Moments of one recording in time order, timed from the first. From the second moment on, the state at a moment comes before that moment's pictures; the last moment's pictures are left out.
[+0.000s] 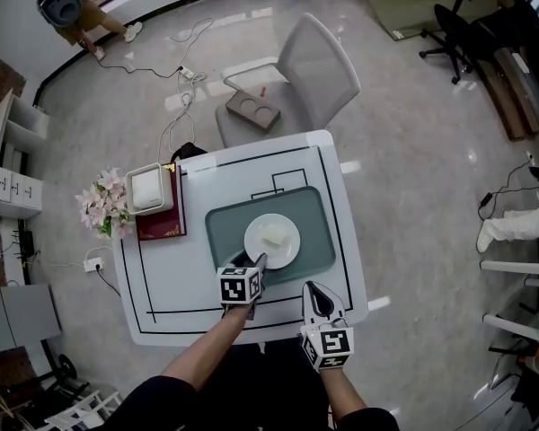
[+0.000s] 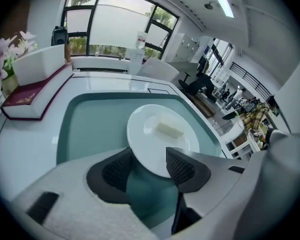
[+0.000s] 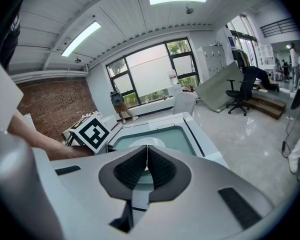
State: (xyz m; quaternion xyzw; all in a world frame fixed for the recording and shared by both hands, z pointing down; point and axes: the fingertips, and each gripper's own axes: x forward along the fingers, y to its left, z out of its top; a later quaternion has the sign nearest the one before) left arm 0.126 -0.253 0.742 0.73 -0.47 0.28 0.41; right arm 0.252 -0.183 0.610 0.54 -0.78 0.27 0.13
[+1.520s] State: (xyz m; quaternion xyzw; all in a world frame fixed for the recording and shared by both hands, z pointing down) left arm 0.066 -0.158 0.538 0.91 -0.37 0.14 0.13; right arm 0.141 -0.140 0.516 0.55 -0.81 0.17 0.08
